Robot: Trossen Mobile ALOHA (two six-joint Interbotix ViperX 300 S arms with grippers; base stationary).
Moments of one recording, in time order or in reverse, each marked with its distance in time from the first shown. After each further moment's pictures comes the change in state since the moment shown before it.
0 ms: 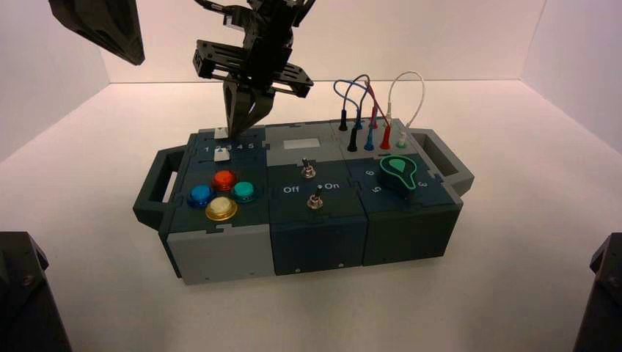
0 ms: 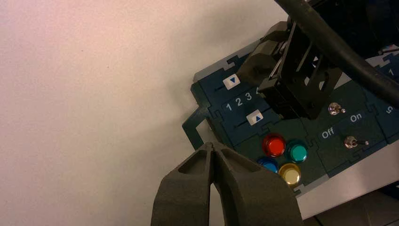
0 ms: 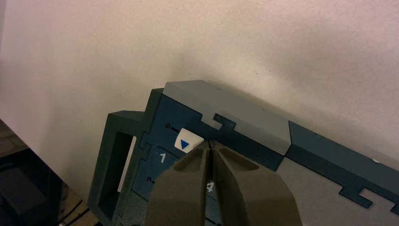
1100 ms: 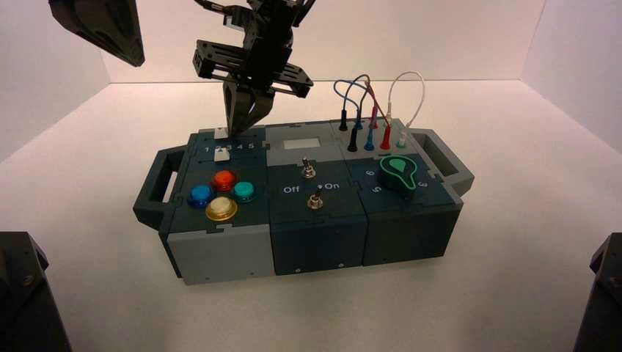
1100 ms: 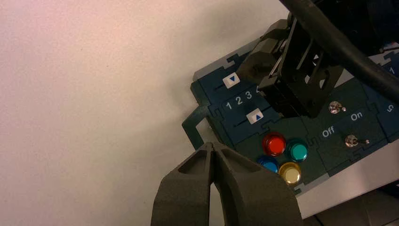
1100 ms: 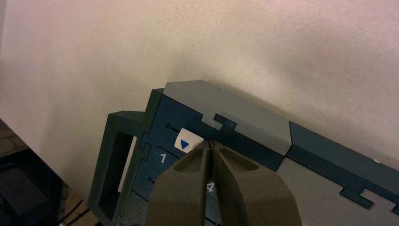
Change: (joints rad) left arm -0.002 0.002 0.005 0.000 0.000 0.000; right arm 0.000 0.000 0.002 0.000 0.002 -0.002
